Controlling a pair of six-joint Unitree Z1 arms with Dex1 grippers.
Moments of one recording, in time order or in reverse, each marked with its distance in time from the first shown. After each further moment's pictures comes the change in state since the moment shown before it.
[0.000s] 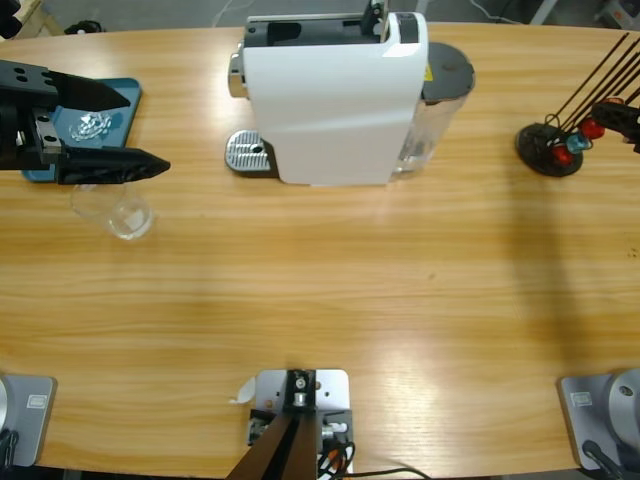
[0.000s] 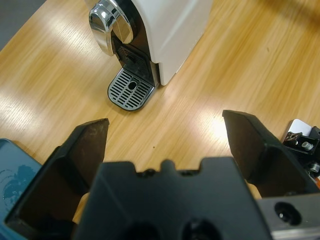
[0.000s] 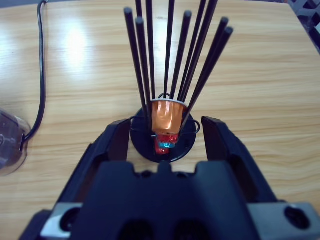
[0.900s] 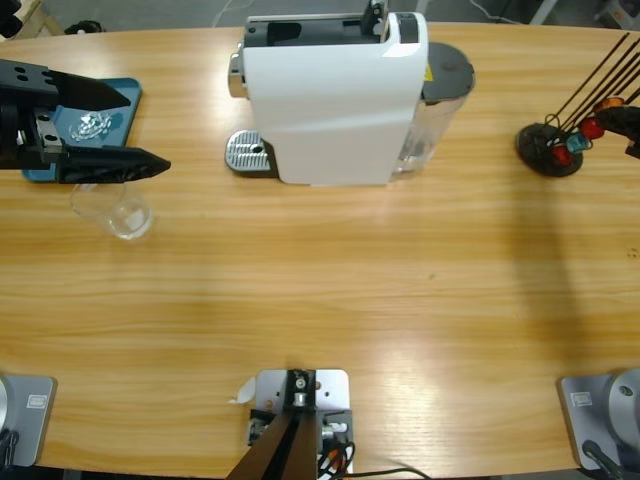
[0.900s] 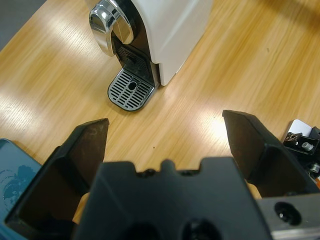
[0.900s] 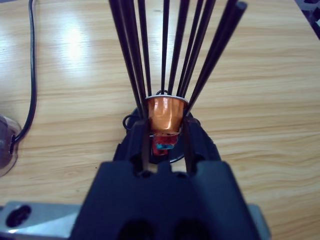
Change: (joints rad) arm 0 0.000 0.001 -0.001 -0.001 0.000 -0.001; arm 1 -0.028 0.054 0.022 -0.061 0.017 -0.004
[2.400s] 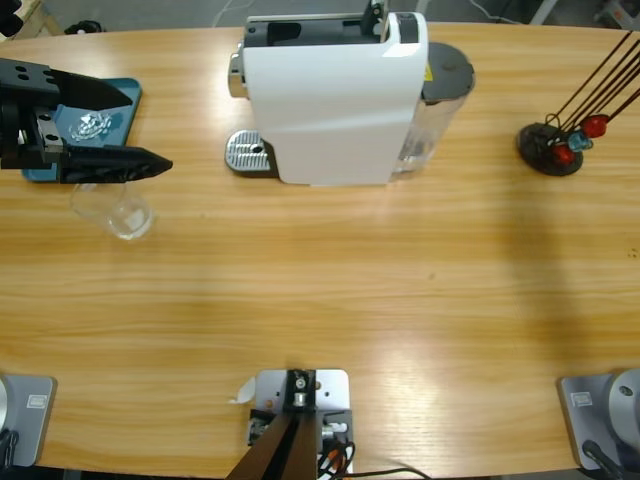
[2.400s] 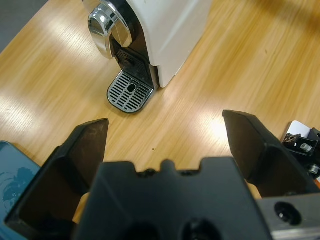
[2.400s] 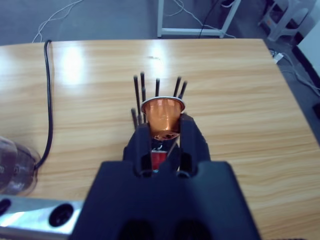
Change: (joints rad) arm 0 -0.007 0.000 0.000 -0.008 0.000 -0.003; arm 1 -0.017 -0.141 -0.240 0.282 -0.027 -0.046
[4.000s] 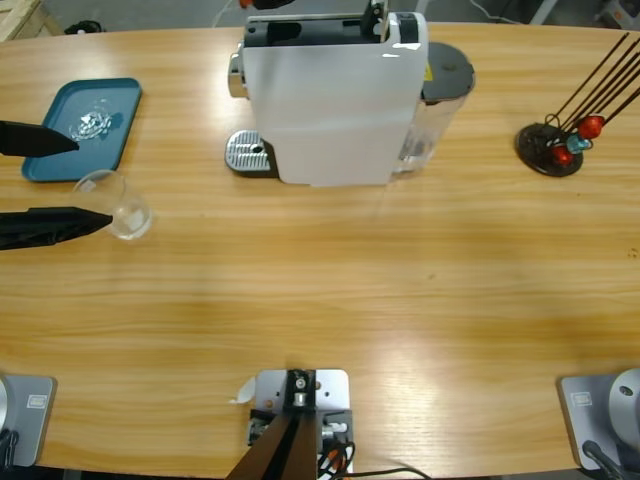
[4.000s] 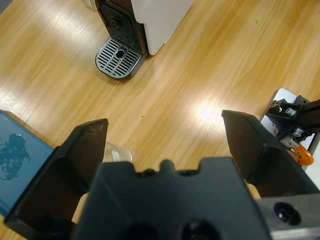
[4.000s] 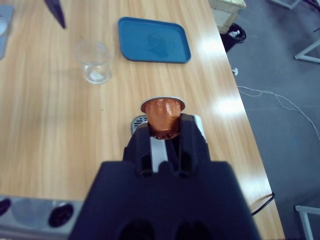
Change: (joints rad) arm 0 -0.007 -0.162 0.046 0.170 0.014 -0.003; arm 1 0.605 0.558 -0.952 0.513 0.621 -0.682
